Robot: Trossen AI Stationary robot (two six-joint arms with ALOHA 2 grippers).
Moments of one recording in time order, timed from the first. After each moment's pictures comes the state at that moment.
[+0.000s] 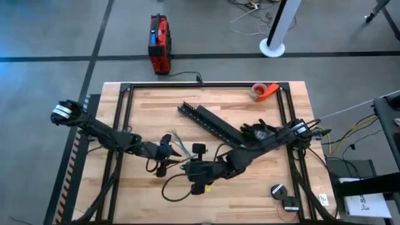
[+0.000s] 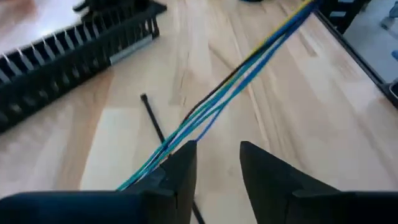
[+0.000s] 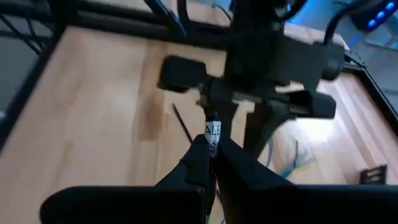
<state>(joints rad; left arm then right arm) -0.36 1.21 0.41 0.27 -0.18 -0.24 0.40 2.08 1.75 -0.35 0.45 0.09</state>
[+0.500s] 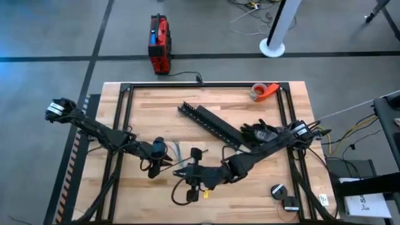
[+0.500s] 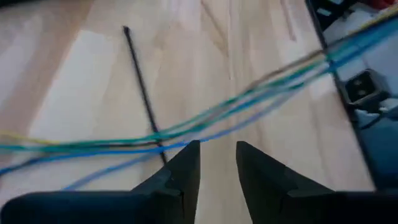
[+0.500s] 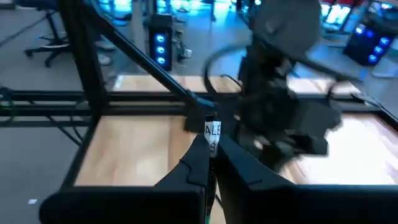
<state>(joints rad) -0.42 1.07 0.41 0.05 -0.11 -0.60 0.45 2.08 1.64 0.01 0.51 0.16</state>
